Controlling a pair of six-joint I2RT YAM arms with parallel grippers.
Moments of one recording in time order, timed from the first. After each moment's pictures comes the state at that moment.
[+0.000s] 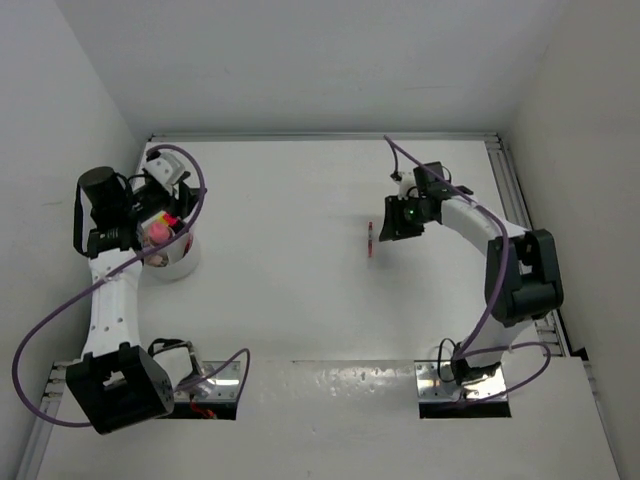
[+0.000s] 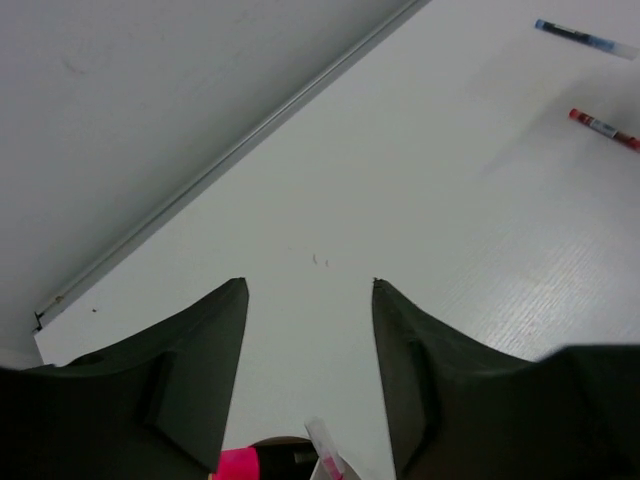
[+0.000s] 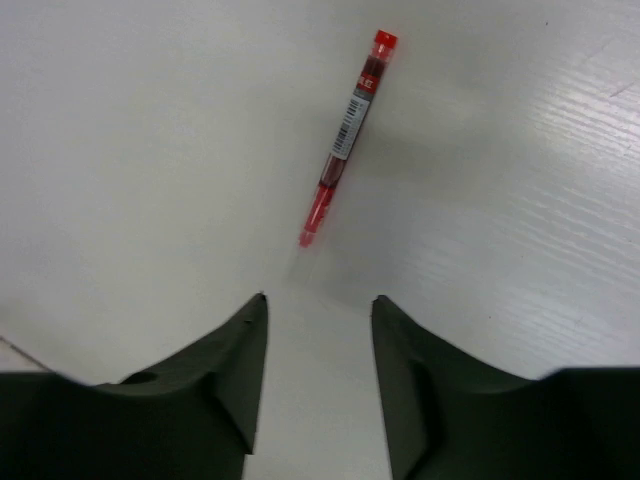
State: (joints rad) left arm 0.35 1.09 0.96 -0.12 0.97 0.51; right arm 0.18 1.68 1.09 -0.49 -0.42 0.08
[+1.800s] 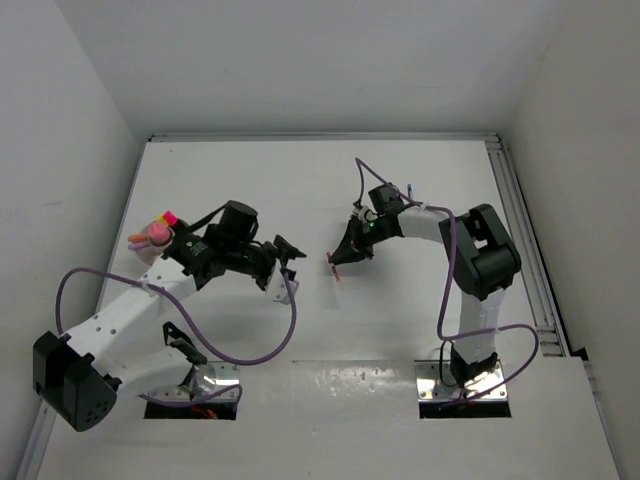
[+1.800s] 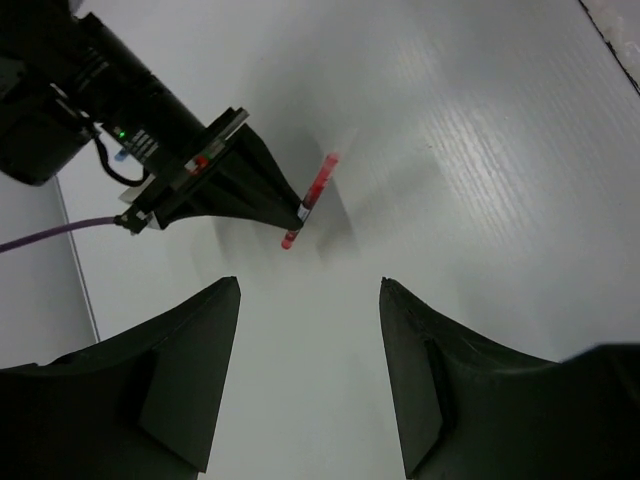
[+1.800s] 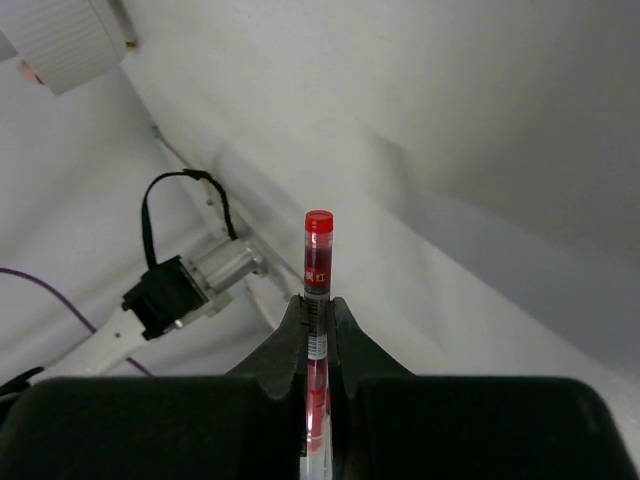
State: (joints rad) left arm -0.57 1.07 0.95 -0.67 0.75 1.39; right arm 0.39 1.97 1.09 -0.25 -0.82 0.73
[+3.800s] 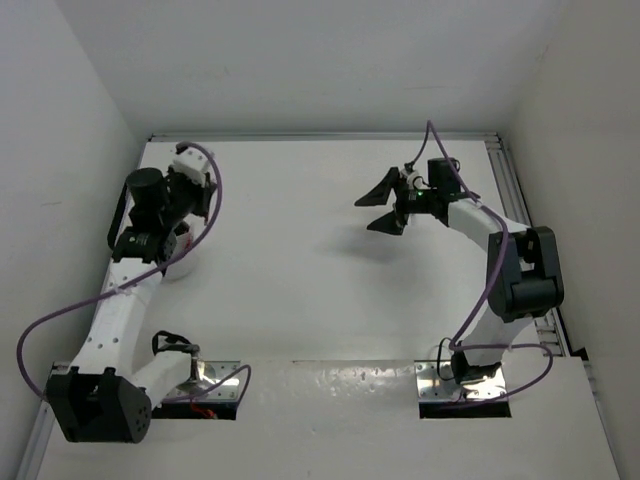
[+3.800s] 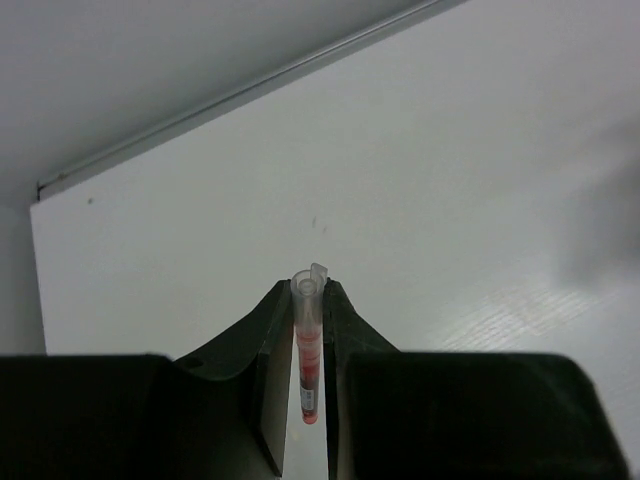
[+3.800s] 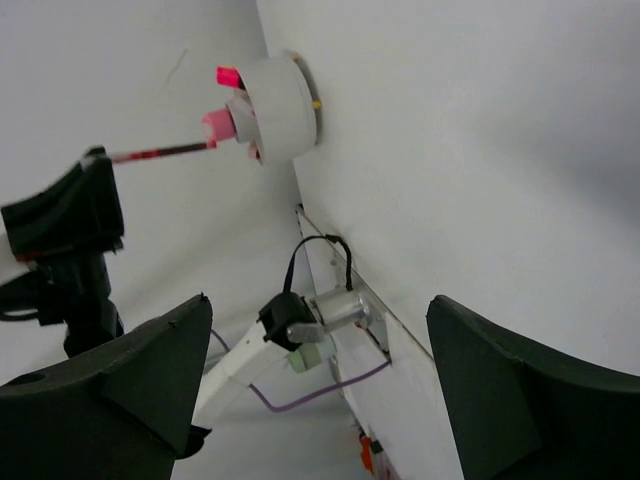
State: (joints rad) left arm -0.04 1.01 0.94 -0.17 0.33 0.28; right arm 0.11 1.72 1.05 -0.08 -0.96 0.92
